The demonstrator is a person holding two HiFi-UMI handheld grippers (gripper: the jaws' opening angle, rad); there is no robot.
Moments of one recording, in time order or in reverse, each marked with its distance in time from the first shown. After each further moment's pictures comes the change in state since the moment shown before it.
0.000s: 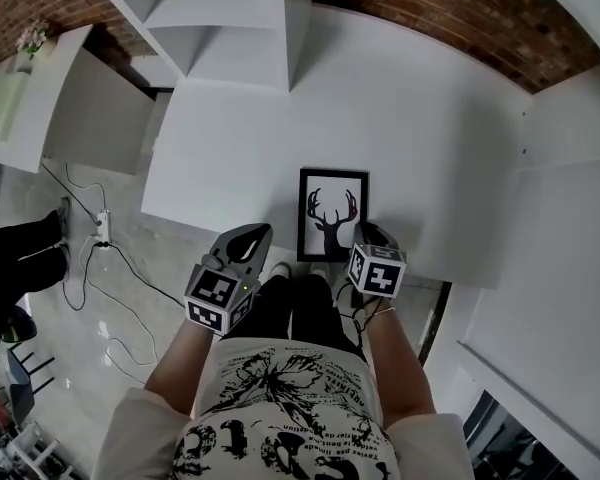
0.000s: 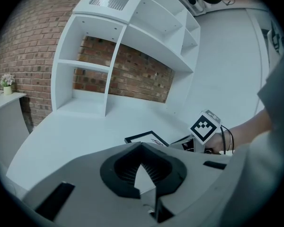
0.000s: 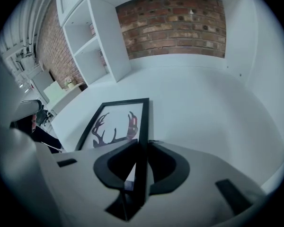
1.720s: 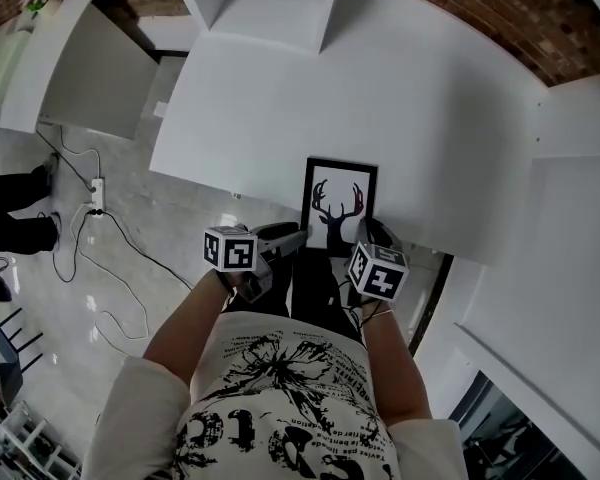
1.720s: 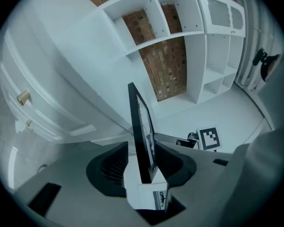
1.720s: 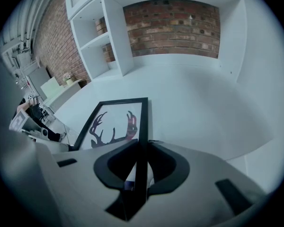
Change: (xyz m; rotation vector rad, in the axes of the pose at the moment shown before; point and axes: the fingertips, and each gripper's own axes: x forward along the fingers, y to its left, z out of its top) left arm 0.016 -0.030 -0.148 -0.774 0.164 -0.480; right arm -0.028 0.047 -0.057 0.011 0.006 -0.064
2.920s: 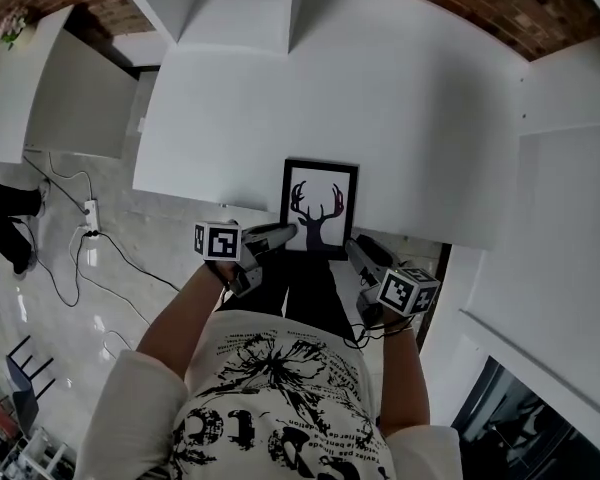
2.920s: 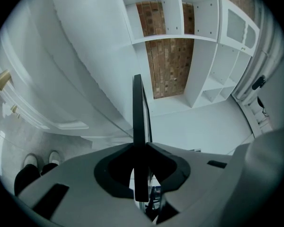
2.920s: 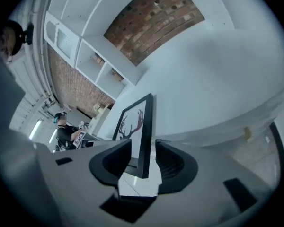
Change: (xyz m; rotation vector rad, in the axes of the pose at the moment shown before) left arm 0.018 0.001 0.007 -0.125 0.085 -0.137; right arm -0.035 0.010 -0.029 0.305 -0.031 0.519
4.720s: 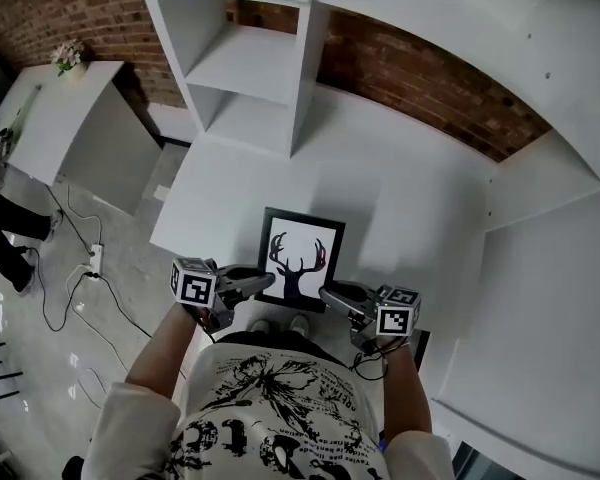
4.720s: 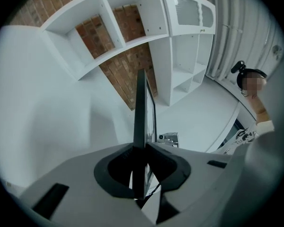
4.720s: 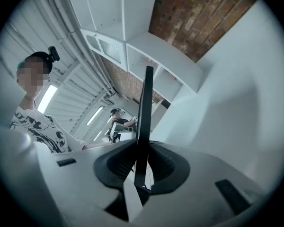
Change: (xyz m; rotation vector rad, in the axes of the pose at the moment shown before) left arm -0.018 -0.130 0.071 0.387 -0.076 -0.067; right arm -0.027 0.099 0.100 -0.278 0.143 0.678
